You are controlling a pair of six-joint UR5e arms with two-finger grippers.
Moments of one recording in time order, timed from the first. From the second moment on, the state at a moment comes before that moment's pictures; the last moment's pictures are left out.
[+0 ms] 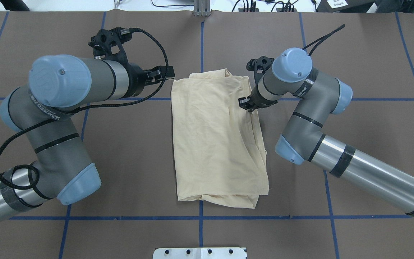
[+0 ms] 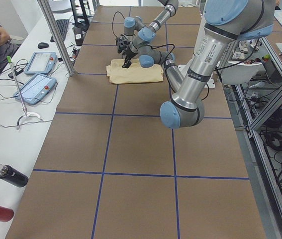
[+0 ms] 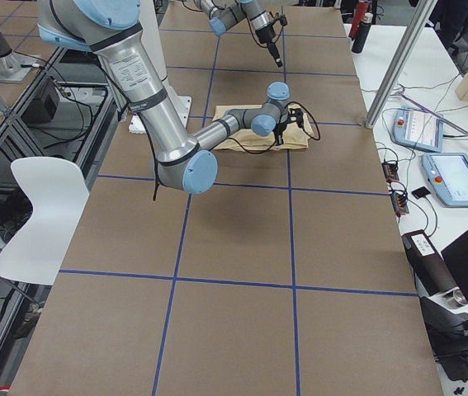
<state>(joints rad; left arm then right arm) -0.63 -2.11 -1.85 -1.98 -1.61 -1.38 0.69 -0.96 1.38 -1.15 1.99 0.98</state>
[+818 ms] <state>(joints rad) -0.63 -2.11 -1.85 -1.99 -1.61 -1.39 0.72 -0.98 1.45 -1.18 2.03 0.97</state>
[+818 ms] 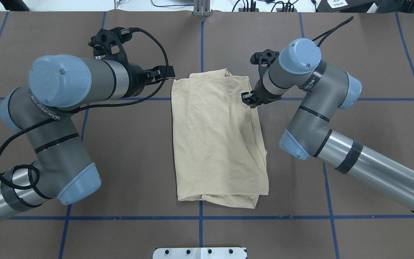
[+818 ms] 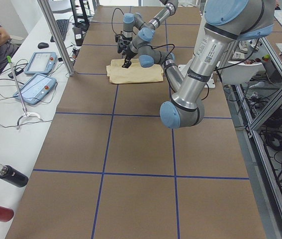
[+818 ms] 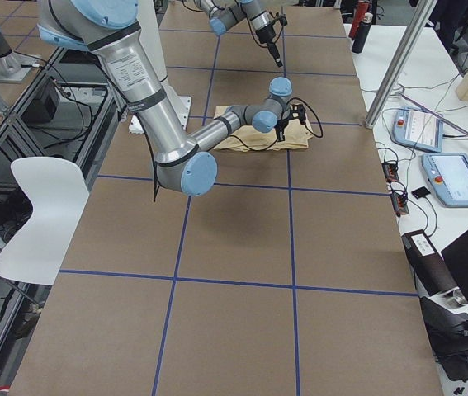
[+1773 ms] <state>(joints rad) -0.35 -2.04 -1.86 -2.14 -1.64 -1.78 0.73 -1.23 1.79 -1.19 2.13 1.09</state>
